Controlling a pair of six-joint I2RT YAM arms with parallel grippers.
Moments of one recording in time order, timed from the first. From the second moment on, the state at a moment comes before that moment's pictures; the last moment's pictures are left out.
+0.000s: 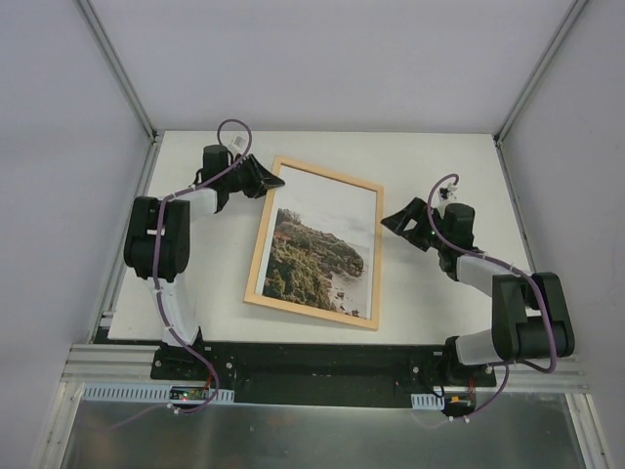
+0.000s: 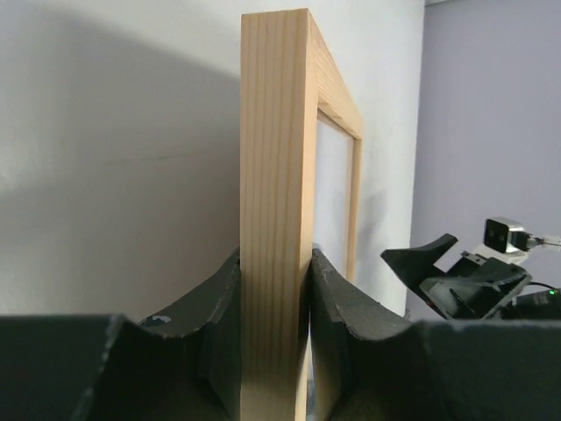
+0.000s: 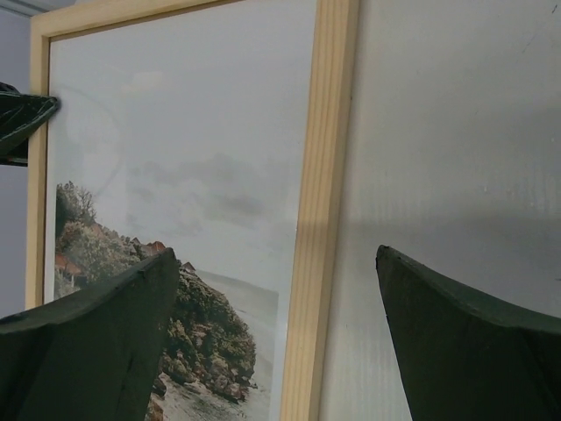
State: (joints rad) left arm -0.11 1.93 1.18 0.22 0.69 -0.84; right arm 0.09 1.40 0.52 0.38 -0.44 0.70
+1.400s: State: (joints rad) left arm -0.29 1.50 0.91 -0.32 -0.19 -0.54; right arm 0.33 1.30 0.66 -0.17 -0.08 0.52
